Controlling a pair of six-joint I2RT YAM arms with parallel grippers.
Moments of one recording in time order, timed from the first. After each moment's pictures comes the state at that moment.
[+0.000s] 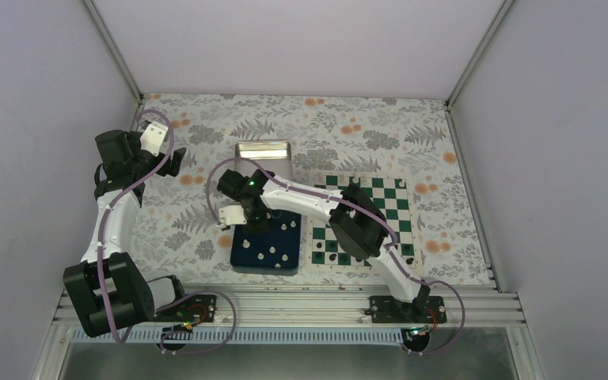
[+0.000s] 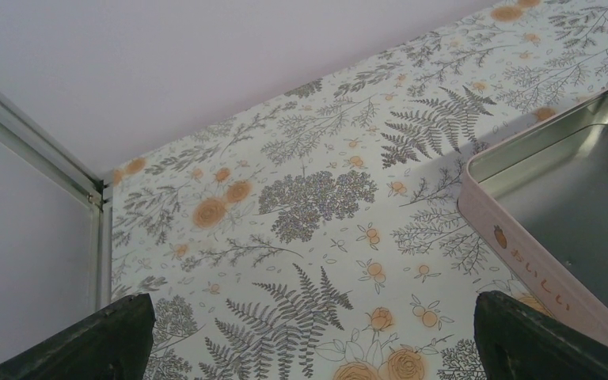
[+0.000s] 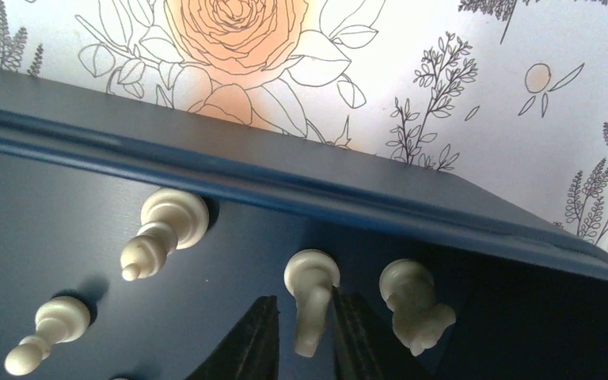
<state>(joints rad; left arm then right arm) 0.31 1.21 0.85 -0.15 0.48 0.49 1.08 2.28 1.90 -1.01 -0.06 -0.69</state>
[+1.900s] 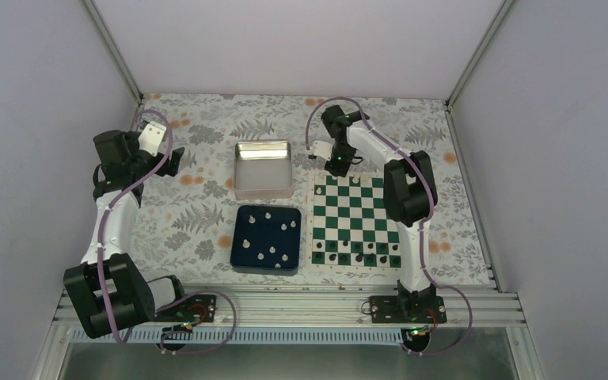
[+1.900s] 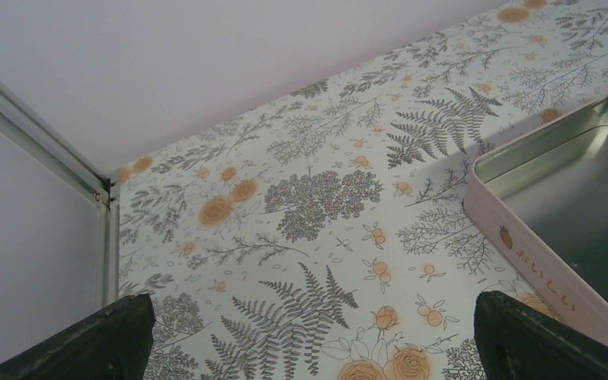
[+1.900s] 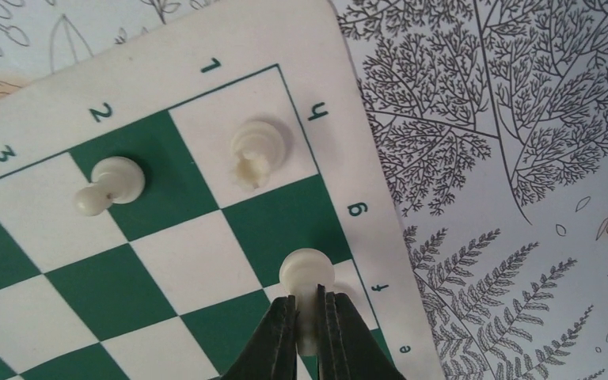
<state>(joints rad) 0.32 1.20 0.84 -0.15 0.48 0.49 0.43 2.17 1.80 -1.10 -0.01 -0.76</state>
